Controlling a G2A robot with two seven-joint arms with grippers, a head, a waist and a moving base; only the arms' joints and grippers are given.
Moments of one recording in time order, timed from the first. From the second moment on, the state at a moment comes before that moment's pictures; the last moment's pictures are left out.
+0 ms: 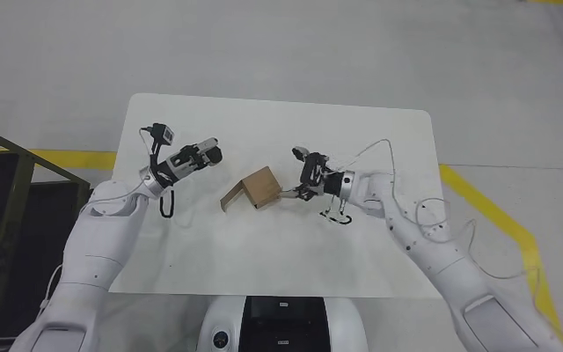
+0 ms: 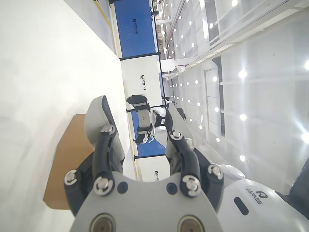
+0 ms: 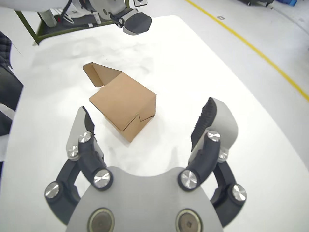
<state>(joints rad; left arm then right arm) 1.18 -0.99 -1.40 -1.24 -0.52 -0.41 -0.95 -0.84 -1.25 0.75 -1.14 -1.42 -0.70 -0.26</state>
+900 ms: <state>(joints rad) 1.31 -0.97 -1.51 -1.48 -0.45 -0.35 -0.94 -0.62 -1.35 0.53 -0.82 -1.75 -0.78 -0.67</state>
